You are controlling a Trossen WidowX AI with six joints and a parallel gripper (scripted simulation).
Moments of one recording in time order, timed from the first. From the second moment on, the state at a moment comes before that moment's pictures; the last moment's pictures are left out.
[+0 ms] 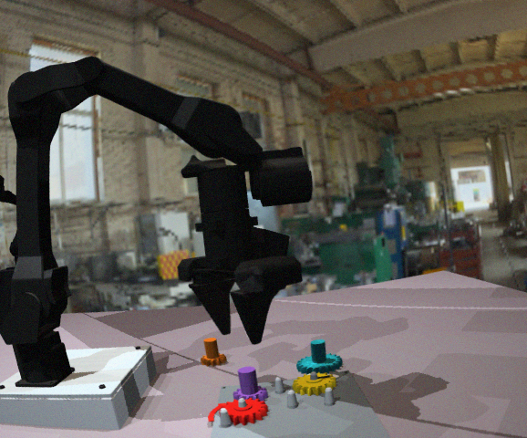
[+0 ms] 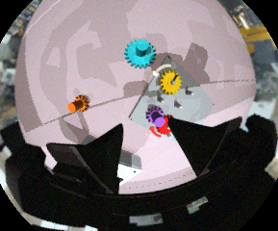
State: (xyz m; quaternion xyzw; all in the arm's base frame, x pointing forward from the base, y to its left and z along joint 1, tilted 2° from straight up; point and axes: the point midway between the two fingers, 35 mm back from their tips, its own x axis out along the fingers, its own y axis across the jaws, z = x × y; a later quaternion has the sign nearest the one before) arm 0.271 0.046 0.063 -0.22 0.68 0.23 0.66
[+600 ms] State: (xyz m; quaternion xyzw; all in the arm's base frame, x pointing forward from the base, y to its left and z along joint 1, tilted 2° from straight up) arm 0.236 0.136 0.064 0.03 0.71 -0.03 0.70
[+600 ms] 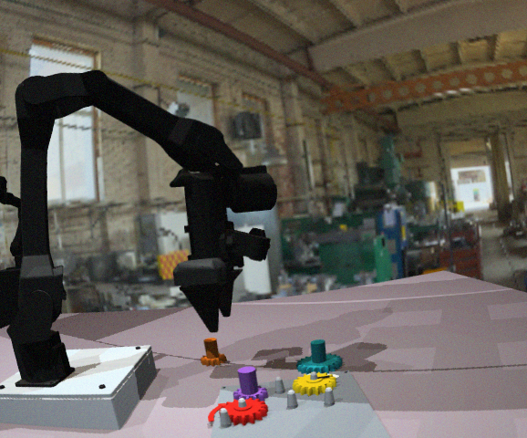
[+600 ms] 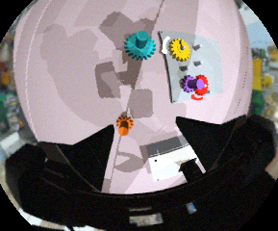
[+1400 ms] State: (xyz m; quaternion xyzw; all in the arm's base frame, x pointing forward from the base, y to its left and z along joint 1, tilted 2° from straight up) arm 0.206 0.177 0.044 0.16 0.70 -0.16 0.68
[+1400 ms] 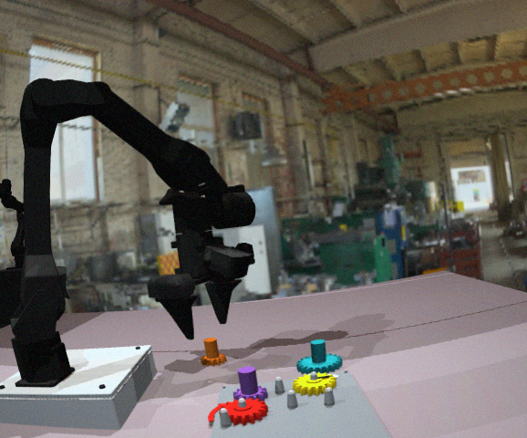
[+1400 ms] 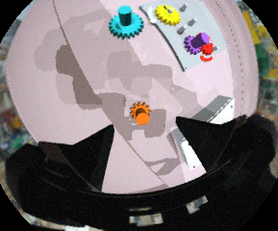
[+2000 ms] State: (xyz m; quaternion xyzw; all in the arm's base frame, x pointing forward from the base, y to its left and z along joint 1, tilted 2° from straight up) arm 0.207 0.179 0.019 0.16 0.70 -0.15 0.68
